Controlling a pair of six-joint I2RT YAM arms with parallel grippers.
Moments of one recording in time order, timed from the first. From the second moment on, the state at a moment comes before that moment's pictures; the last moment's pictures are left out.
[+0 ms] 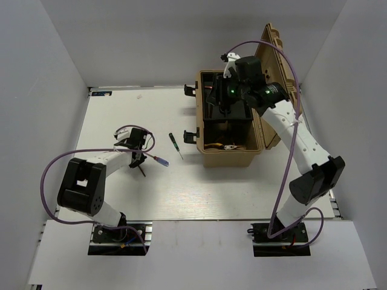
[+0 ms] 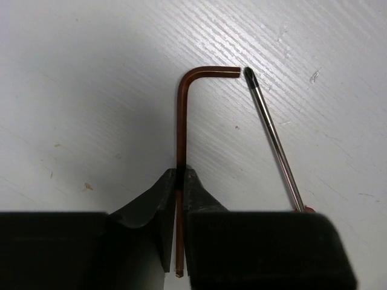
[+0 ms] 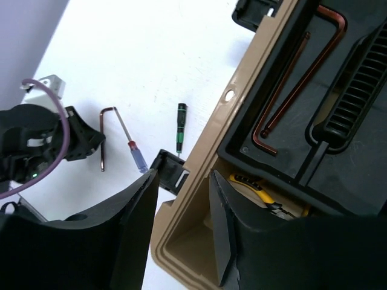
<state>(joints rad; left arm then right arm) -0.26 1.53 0.76 -0.36 -0.44 -0.80 0.53 1.68 1.88 -0.74 -0.21 0.25</state>
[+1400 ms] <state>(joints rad) -0.40 2.14 1.92 0.04 0.55 -0.64 0.52 1.46 1.71 -0.69 0.03 -0.06</state>
